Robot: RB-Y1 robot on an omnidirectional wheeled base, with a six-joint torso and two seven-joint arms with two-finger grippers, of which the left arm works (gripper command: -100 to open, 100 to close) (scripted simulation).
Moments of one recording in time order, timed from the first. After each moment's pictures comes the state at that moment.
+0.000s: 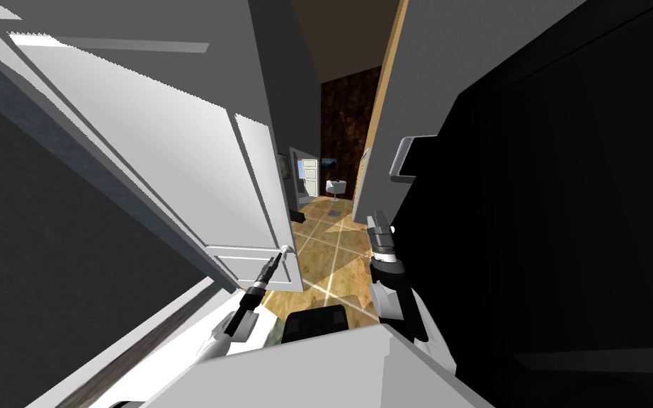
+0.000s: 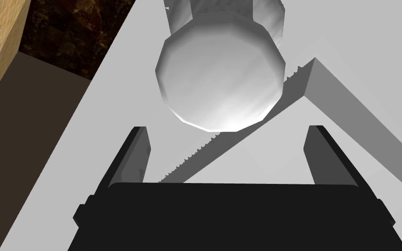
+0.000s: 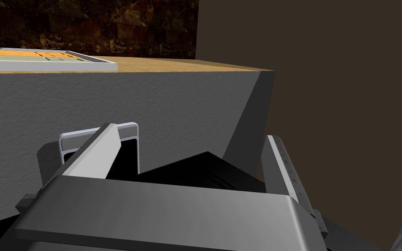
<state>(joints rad) -0.11 0.26 -0.12 -0.59 0.03 -1.00 -0.59</state>
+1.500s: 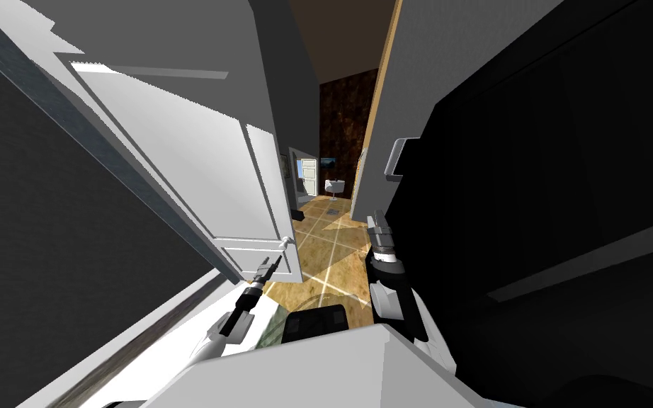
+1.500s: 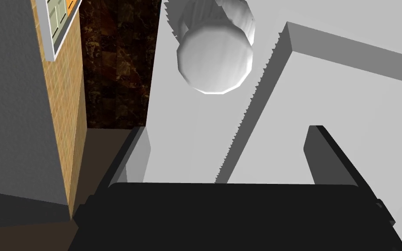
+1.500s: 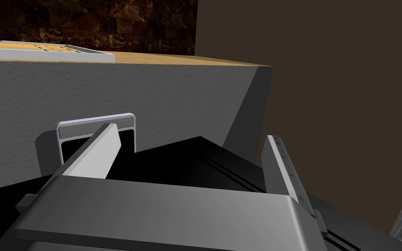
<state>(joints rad) -0.12 0.29 -0.10 -0.56 -0.01 -0.96 -0.98</state>
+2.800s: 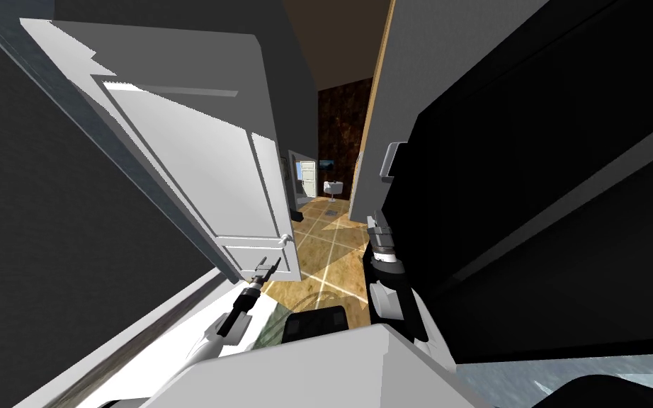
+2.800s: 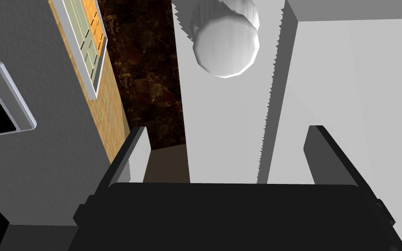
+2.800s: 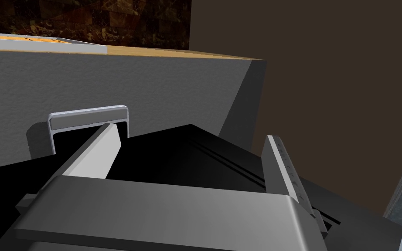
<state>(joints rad) -0.13 0.30 -0.08 -0.53 -0.03 -0.95 -1.23</state>
